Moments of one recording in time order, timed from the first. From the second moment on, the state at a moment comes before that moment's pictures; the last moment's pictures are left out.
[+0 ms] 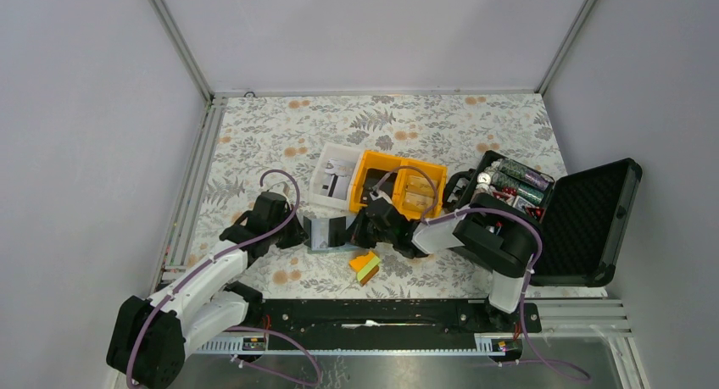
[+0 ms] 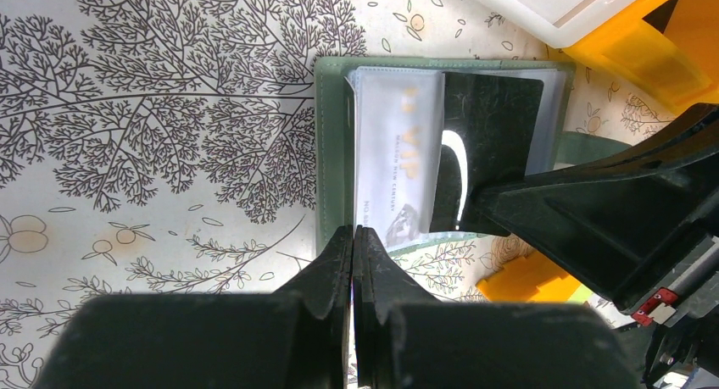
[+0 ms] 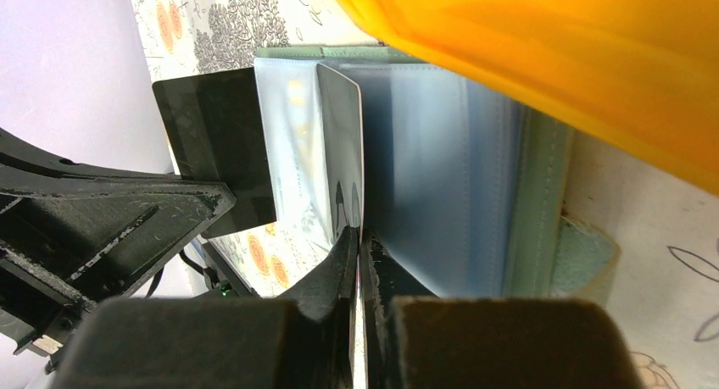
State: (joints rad) left arm -0.42 0.94 0.43 -0.38 0.08 -0.65; right arm 0.97 1.83 0.71 0.49 -0.07 1.19
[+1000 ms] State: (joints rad) left arm -0.42 0.93 0.43 -0.39 0.07 -0.65; right arm 0.98 1.89 0.78 0.48 -0.11 1.19
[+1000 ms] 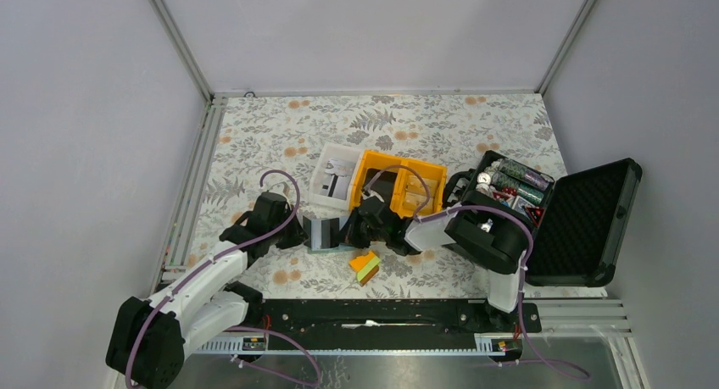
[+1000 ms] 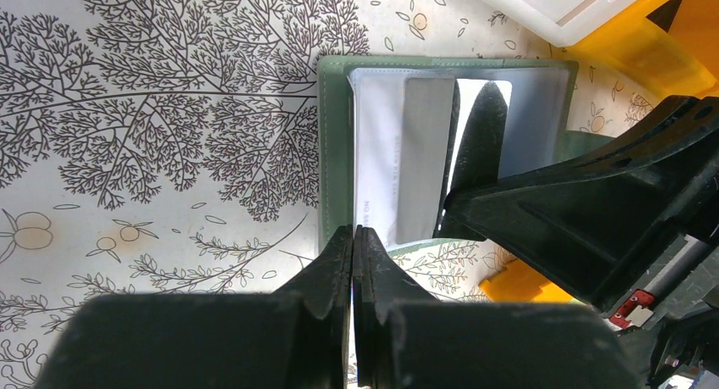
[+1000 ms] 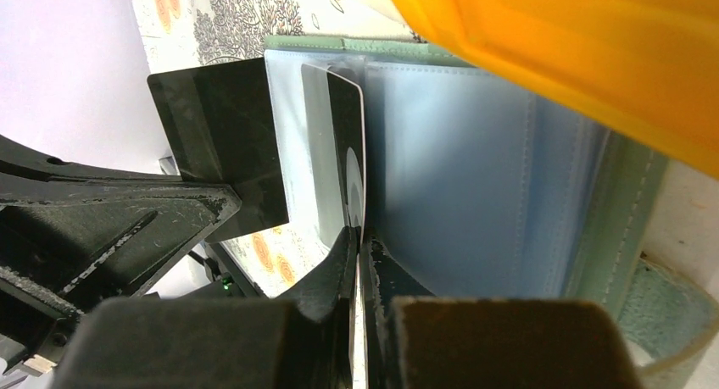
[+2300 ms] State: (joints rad) left arm -0.45 0.88 0.43 -0.41 0.09 -0.65; right arm 1.09 1.80 1.01 -0.11 0.14 0.80
